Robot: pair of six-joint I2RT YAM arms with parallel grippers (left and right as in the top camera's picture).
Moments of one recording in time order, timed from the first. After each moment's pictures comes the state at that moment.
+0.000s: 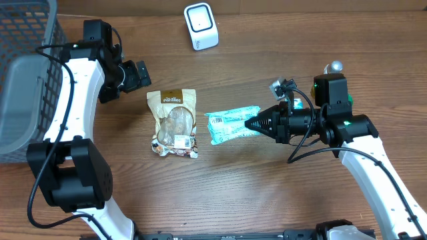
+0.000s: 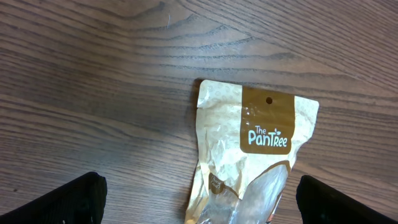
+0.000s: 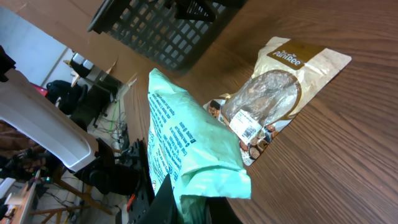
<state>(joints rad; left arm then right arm) 0.07 1.91 1.68 -1.10 0.14 -0.30 0.16 1.32 0.95 -0.54 -1.10 -0.10</state>
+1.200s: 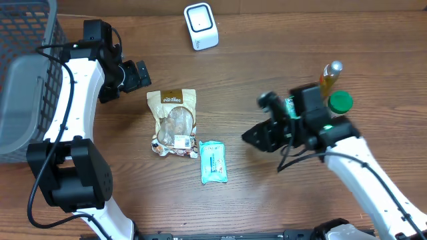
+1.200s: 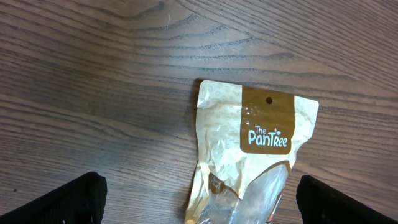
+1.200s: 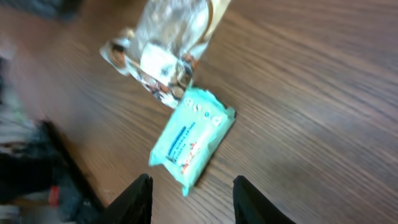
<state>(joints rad) 0.07 1.91 1.68 -1.10 0.14 -0.30 0.37 1.34 0.95 -0.69 -0.56 0.03</state>
